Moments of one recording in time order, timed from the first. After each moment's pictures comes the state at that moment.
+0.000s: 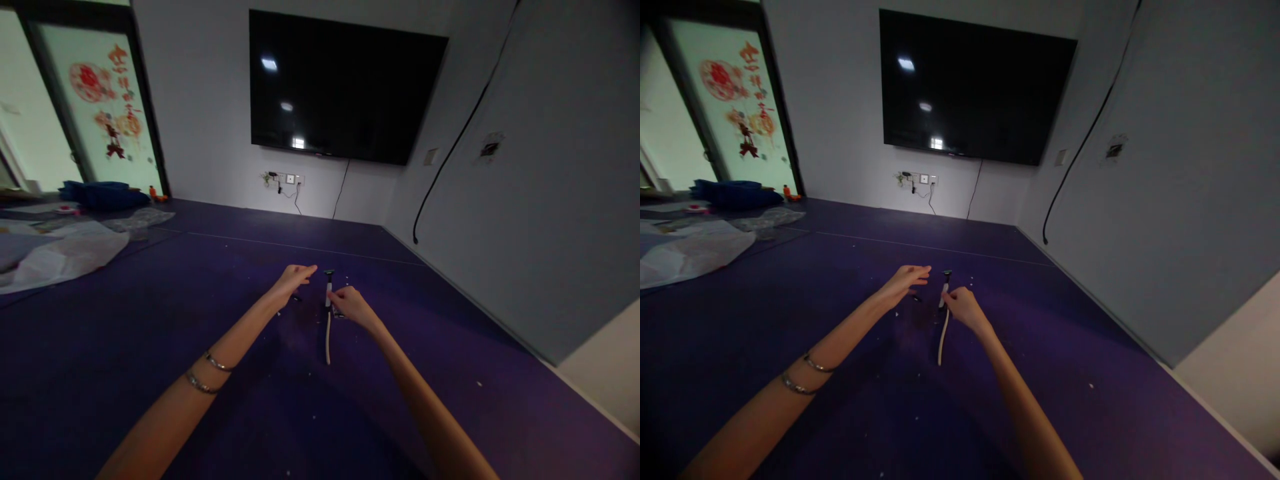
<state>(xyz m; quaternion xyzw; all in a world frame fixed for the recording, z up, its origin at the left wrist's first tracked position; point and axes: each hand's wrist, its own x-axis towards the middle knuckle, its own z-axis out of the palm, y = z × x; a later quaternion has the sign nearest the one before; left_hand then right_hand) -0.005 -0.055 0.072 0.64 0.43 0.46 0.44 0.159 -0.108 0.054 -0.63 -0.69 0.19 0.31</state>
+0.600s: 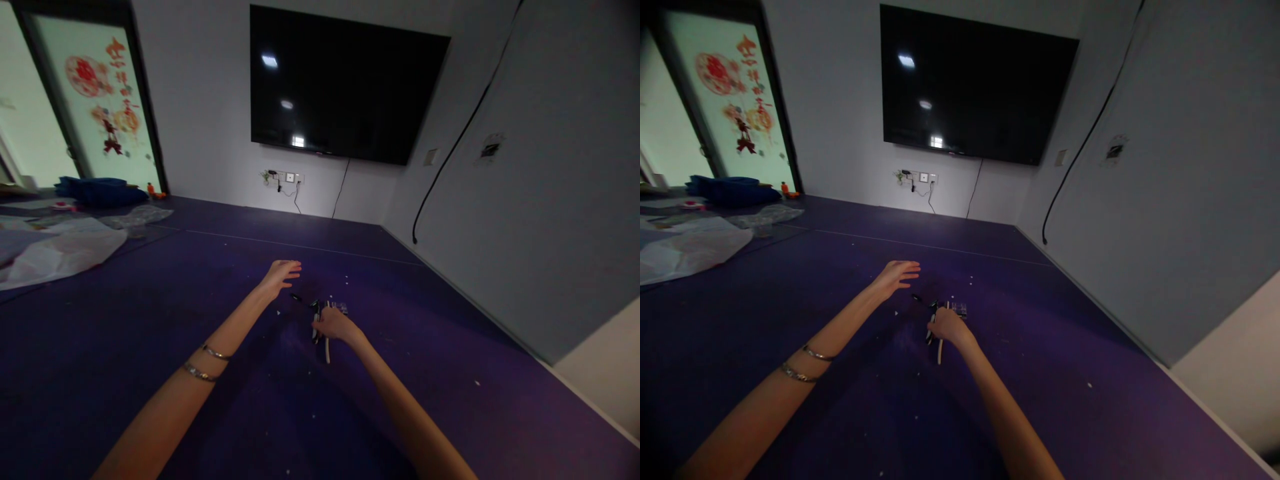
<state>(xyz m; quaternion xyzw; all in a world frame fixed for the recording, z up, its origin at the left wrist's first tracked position) -0.028 -0.035 0.075 0.54 0.47 0.43 0.56 0.129 -0.111 0.021 -0.64 -0.73 0.20 0.11</state>
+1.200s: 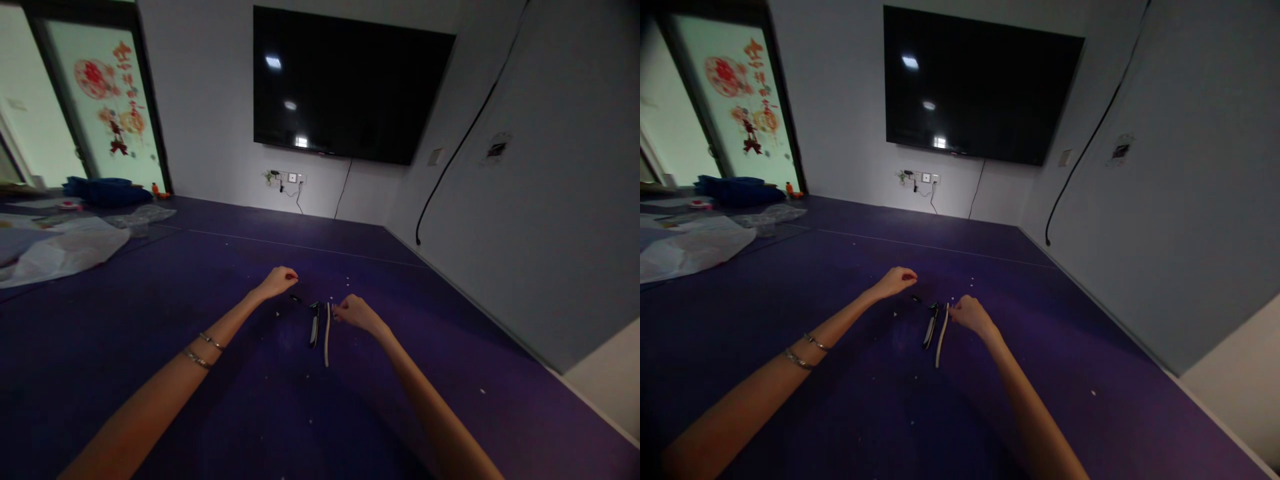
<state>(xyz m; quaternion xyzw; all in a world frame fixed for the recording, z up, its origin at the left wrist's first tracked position) -0.046 0.019 0.027 0.83 0.42 0.30 0.19 0.181 -0.103 0.039 -0.67 -0.70 0.17 0.18</state>
